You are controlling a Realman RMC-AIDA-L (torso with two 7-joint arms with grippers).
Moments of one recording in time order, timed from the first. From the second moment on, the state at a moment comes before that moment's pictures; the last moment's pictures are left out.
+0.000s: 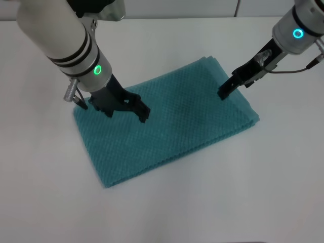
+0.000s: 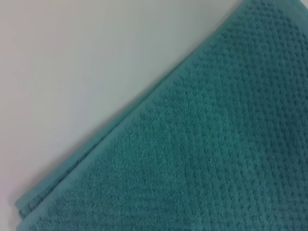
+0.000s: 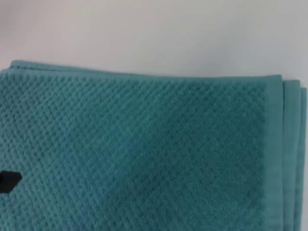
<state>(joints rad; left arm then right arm) -0.91 -2.05 1.57 0.94 -0.58 -1.33 -0.09 1.11 1.98 -0.95 -0.45 0.40 1.33 -0.60</state>
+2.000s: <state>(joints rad) -0.92 -2.05 1.55 0.94 -0.58 -1.32 -0.08 0.98 1.97 -0.96 -0.31 0.43 1.04 -0.67</state>
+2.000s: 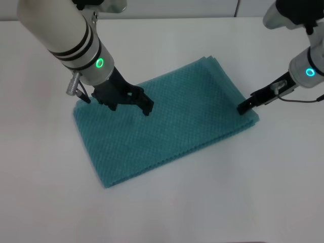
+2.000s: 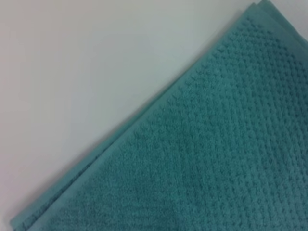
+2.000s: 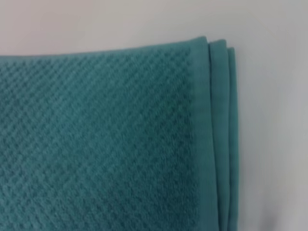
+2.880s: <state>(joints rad) -0.92 -2.05 1.55 0.94 -0.58 -1.32 -0.07 0.97 2.00 -0.96 -0.30 0.43 1.00 -0.69</state>
